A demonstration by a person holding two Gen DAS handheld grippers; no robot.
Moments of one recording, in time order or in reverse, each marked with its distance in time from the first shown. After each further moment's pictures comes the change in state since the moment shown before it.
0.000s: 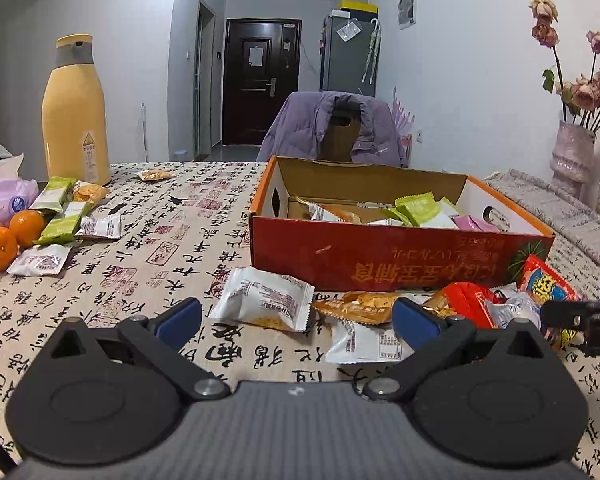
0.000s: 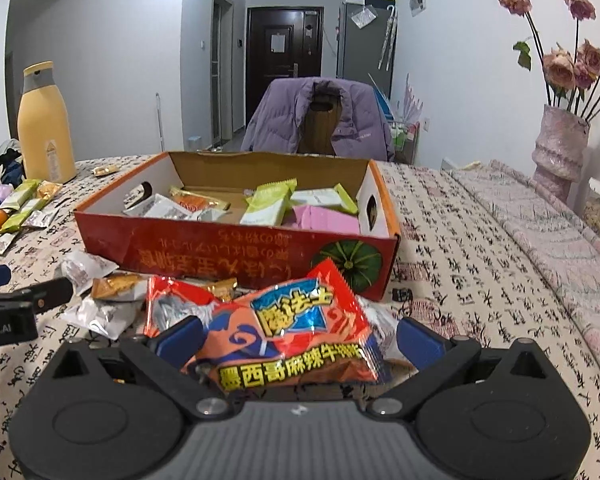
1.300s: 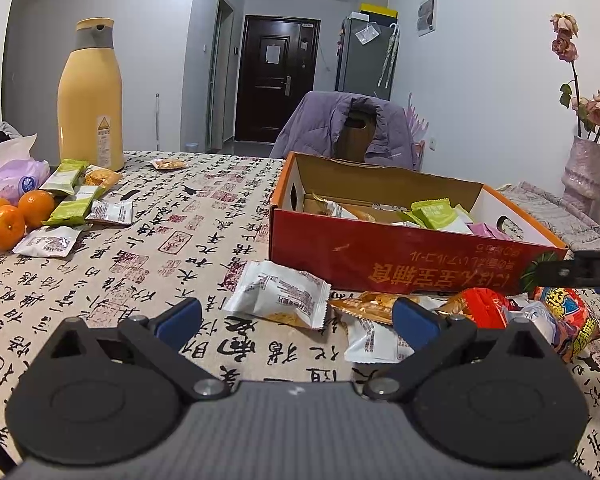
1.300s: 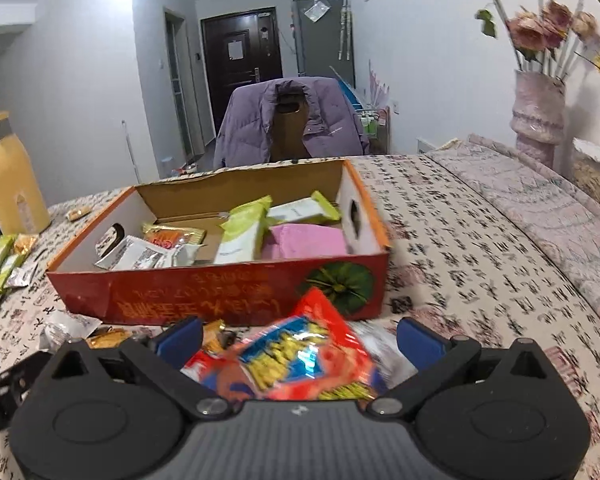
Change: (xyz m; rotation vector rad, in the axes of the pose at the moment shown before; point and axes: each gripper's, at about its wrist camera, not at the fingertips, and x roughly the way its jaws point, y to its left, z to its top) left arm 0.004 0.010 -0.002 -0.057 0.007 0.025; right arm 0.028 0.004 0.027 0.121 -0.010 -0.039
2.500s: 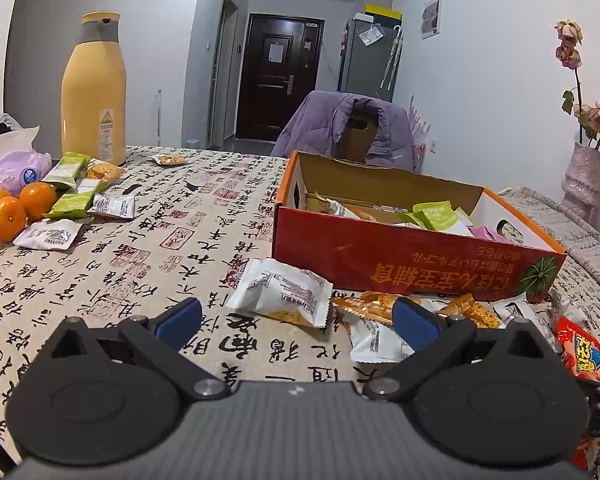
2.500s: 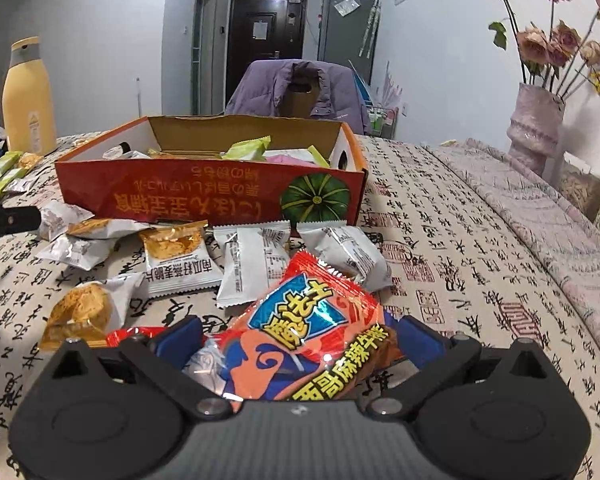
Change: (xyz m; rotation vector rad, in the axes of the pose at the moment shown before) left arm -0.002 0.005 -0.001 -0.025 0.000 -0.008; right arm -0.033 -0.024 -0.069 -0.094 0.040 -0.038
